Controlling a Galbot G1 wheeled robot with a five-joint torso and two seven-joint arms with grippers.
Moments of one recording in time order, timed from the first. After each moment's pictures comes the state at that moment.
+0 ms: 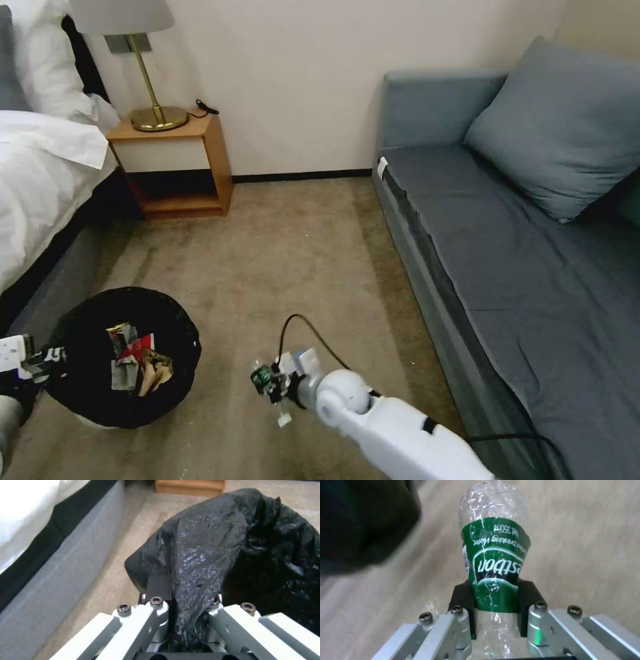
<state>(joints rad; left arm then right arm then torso) 1.69 -1.23 -1.24 -2.17 -0.61 0.66 0.01 -0.87 1.26 -0.38 1.63 0.75 -0.55 0.10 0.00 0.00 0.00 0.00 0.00</state>
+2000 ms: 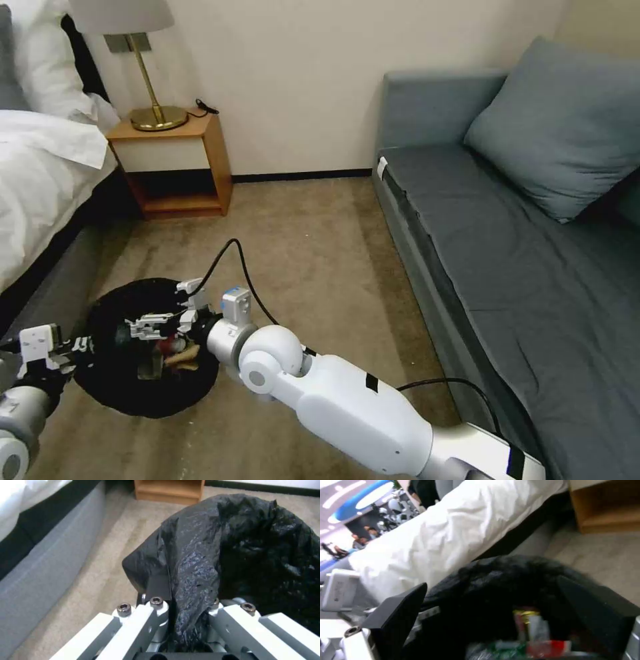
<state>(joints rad) 1.67 -1.26 -1.18 -2.23 -0.63 0.67 0.00 -0.64 1.53 -0.53 1.62 0.86 -0.26 0.15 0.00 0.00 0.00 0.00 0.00</state>
